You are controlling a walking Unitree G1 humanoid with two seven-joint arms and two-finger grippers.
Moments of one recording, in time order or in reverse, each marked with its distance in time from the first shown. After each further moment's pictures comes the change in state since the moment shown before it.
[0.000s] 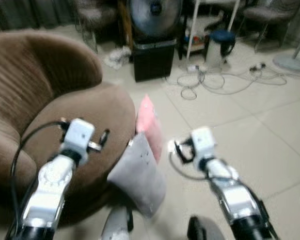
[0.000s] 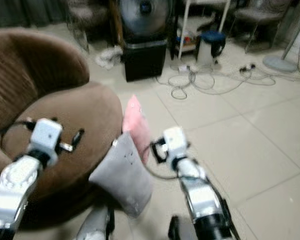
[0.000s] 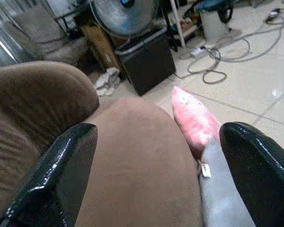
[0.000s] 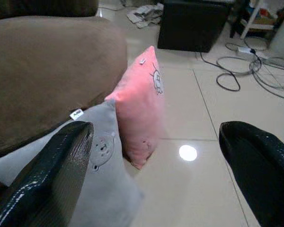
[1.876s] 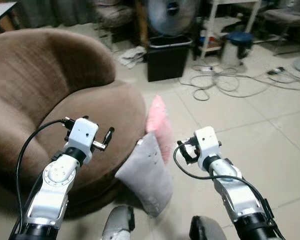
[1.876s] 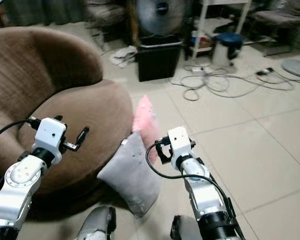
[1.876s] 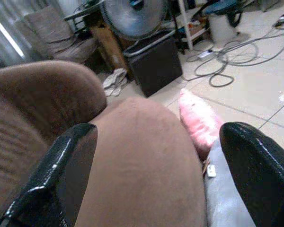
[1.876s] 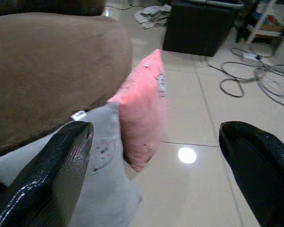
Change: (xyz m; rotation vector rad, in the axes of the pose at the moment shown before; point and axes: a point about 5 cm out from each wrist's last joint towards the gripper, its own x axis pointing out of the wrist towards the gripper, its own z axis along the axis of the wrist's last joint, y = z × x) left arm 0.004 -0.009 0.004 -0.014 -0.031 -0.036; right arm -0.002 -0.013 -0.004 -0.013 0.014 -0.035
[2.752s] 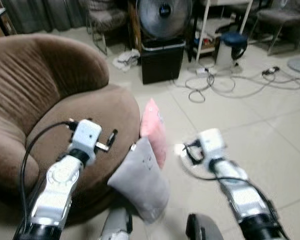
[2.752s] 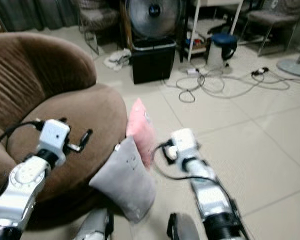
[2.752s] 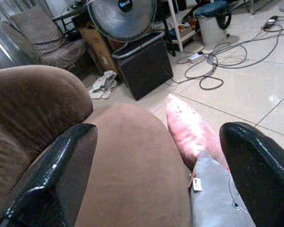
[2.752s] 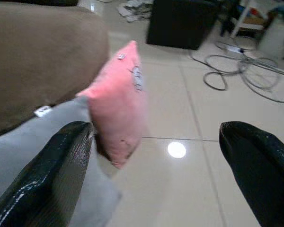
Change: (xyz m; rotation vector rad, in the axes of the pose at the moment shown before) left arm 0.002 -0.007 -0.003 -0.018 0.009 -0.018; right arm -0.002 -0.010 -0.009 -0.004 0.024 -0.026
